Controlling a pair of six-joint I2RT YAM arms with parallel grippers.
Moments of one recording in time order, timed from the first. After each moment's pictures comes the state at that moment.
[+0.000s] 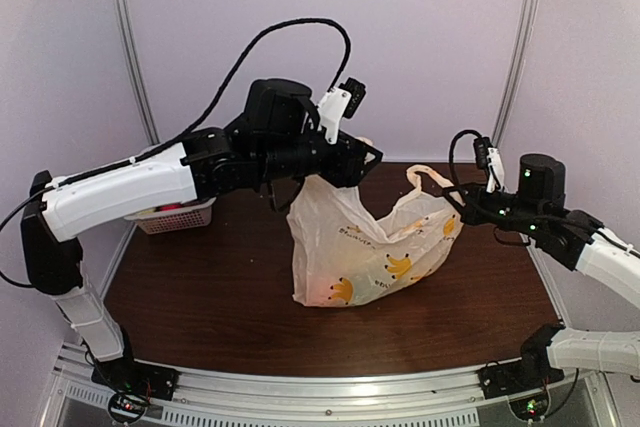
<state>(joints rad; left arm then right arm) -1.07 1.71 1.67 -0.24 -0.11 -0.12 0.45 0.88 0.73 -0.14 -0.20 0.34</state>
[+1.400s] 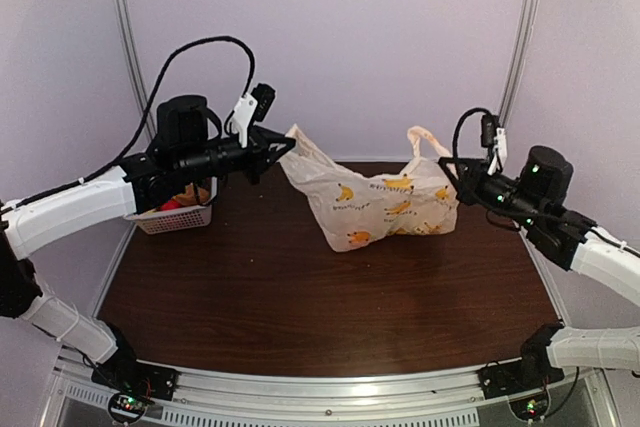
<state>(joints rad) -0.73 1.40 1.26 0.04 0.27 0.09 0.45 0.93 0.80 0.17 -0.18 0.34</state>
